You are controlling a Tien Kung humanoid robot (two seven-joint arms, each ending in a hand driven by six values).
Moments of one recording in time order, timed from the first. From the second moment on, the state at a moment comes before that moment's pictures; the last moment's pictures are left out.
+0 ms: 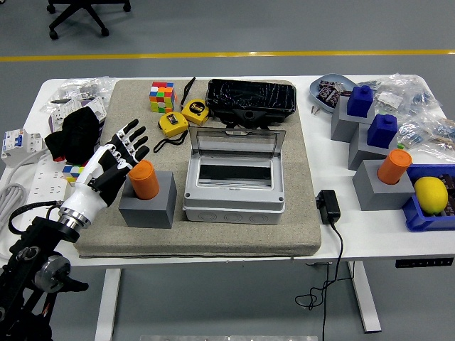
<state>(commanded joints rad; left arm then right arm) -0.06 0.02 -1.47 -1.33 1.10 -0.28 -0.11 0.11 -0.09 1.56 0.18 -0.94 -0.18 -0.04</state>
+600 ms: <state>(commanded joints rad) -0.05 0.03 -1.41 -1.38 1.22 -0.25 -0.10 0.11 -0.09 1.55 0.18 -0.93 -0.17 -0.05</state>
